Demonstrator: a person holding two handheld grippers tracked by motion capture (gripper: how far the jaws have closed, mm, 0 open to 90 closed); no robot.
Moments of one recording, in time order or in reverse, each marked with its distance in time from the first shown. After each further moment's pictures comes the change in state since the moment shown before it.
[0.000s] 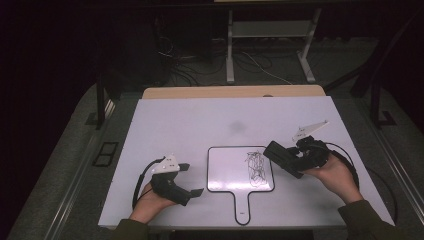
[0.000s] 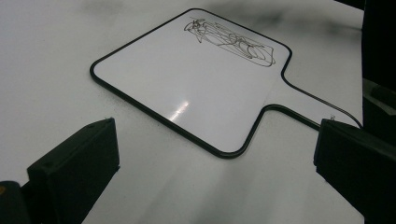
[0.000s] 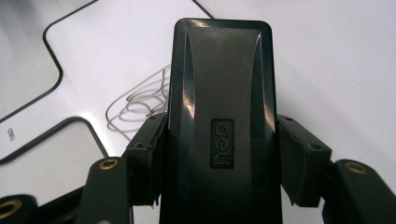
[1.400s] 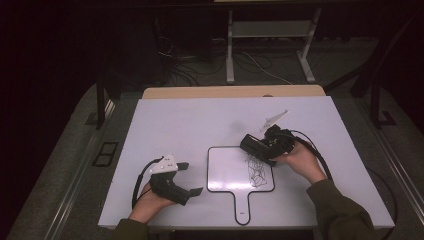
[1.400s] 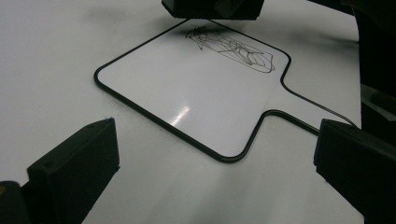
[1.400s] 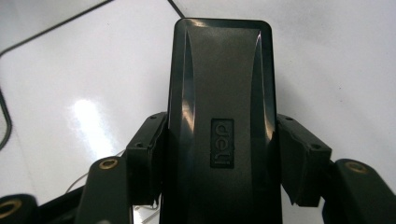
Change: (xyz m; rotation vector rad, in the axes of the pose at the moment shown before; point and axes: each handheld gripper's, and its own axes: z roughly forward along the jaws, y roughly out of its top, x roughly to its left) left arm 0.001 0.000 -0.002 -0.025 -0.002 0.001; right arm 0.000 0.054 0.069 0.067 0.011 -0.070
